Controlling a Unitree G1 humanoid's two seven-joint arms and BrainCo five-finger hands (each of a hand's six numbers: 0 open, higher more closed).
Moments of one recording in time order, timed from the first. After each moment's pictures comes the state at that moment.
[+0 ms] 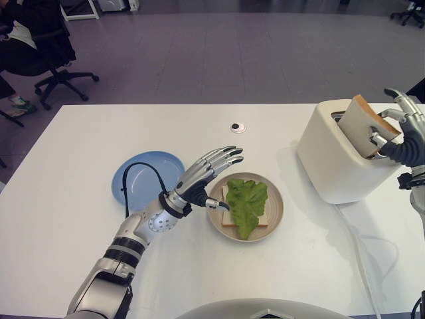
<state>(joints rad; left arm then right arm) -0.28 0.47 -0.29 0.42 0.65 -0.95 0.32 -0.21 -0.77 -0.21 0.32 -0.42 -0.61 -0.14</state>
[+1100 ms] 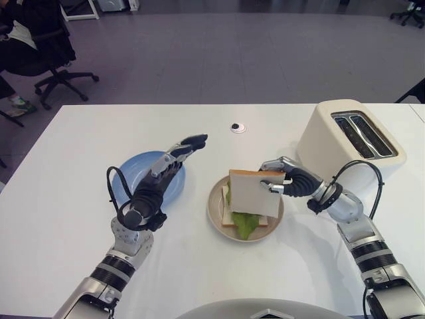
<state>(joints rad) -0.12 0.58 -0.41 0.15 -0.60 -1.19 -0.47 -0.26 -0.46 0.25 0.26 -0.12 -0.72 0.43</state>
